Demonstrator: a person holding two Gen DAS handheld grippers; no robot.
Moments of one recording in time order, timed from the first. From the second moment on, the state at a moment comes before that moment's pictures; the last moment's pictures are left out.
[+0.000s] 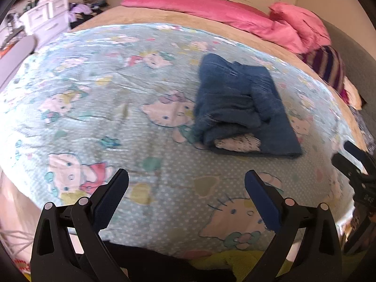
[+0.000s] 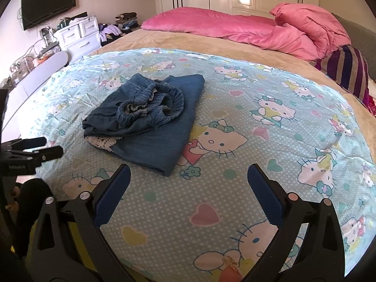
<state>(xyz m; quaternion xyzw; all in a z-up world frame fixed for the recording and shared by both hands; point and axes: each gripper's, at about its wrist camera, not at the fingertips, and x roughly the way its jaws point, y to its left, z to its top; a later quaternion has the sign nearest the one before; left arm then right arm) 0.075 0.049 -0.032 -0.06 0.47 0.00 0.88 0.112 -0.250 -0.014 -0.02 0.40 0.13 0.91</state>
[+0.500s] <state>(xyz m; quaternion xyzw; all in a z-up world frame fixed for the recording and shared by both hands) 0.148 0.178 -0.064 -0.11 0.51 0.16 0.84 0.144 -0.378 -0.031 0.02 0.41 -0.02 0.91</state>
